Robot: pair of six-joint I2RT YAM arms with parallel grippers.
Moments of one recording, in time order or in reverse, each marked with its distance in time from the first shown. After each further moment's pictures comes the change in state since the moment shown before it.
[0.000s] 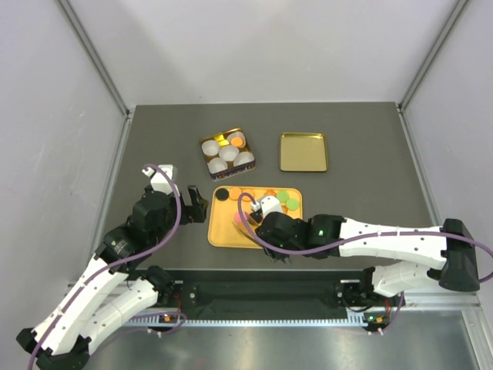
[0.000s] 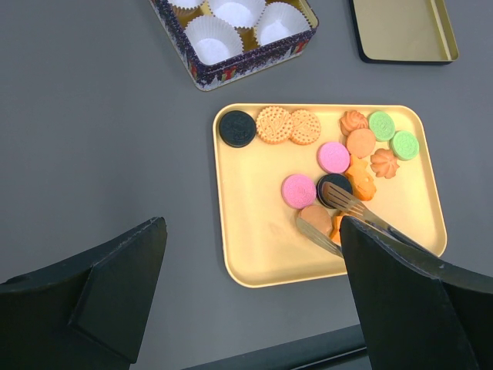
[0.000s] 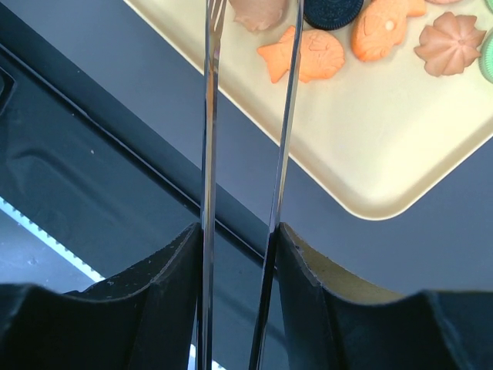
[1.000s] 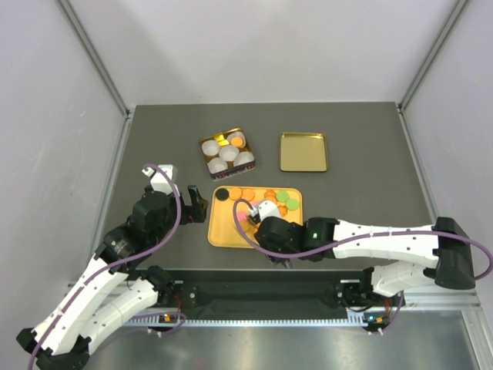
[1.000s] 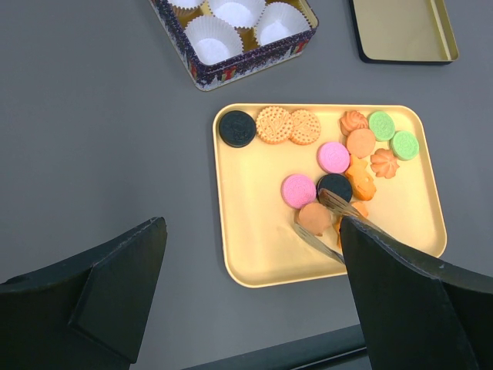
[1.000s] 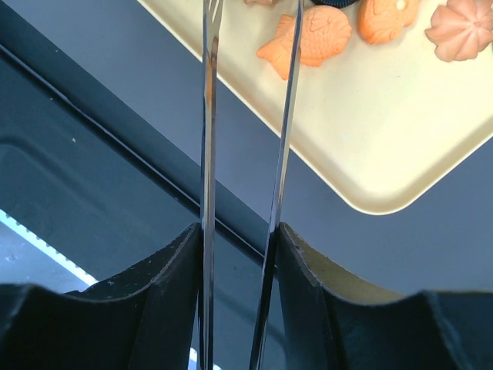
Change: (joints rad) left arm 0.000 0.000 0.000 0.000 0.000 0.000; right arm 0.018 0.032 -0.019 -0.002 0.002 0.003
